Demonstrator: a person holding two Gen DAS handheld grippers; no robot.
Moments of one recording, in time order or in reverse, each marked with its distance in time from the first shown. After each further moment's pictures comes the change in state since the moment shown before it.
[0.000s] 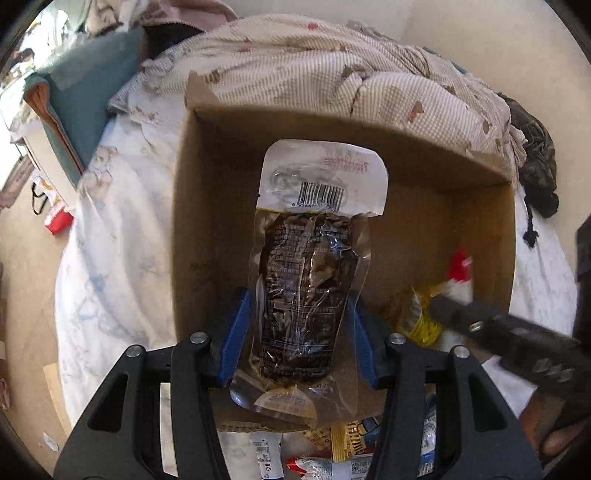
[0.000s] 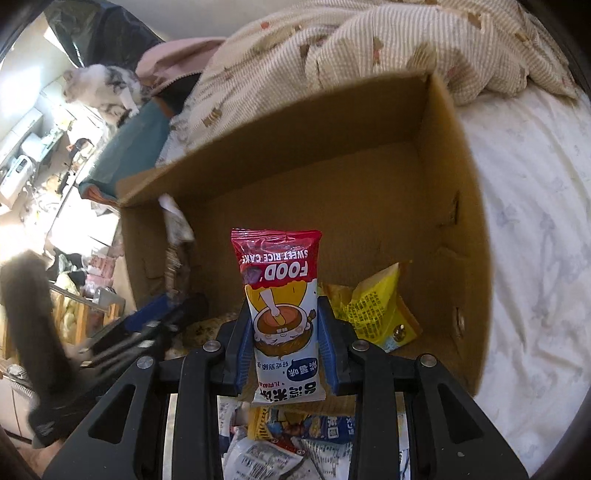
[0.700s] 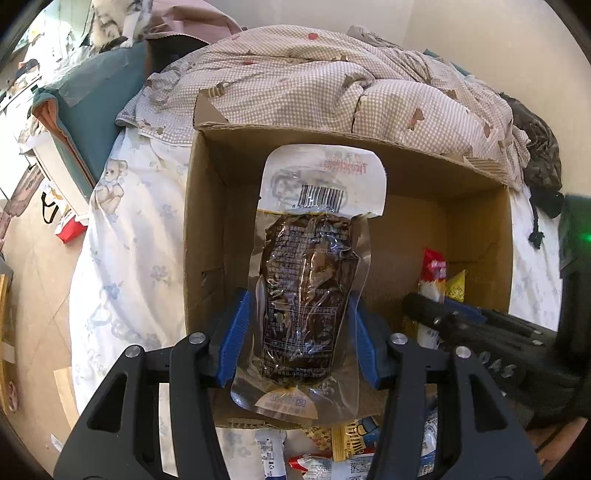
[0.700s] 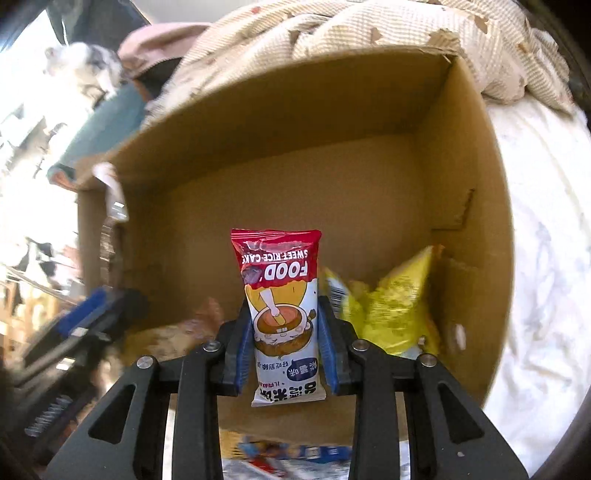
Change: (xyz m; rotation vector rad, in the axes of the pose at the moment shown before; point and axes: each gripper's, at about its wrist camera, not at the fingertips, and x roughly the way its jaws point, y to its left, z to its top) left arm -0.008 -0.006 0.002 0.015 -0.014 0.042; right arm 0.009 0.003 0.005 -0.020 -0.014 -0.072
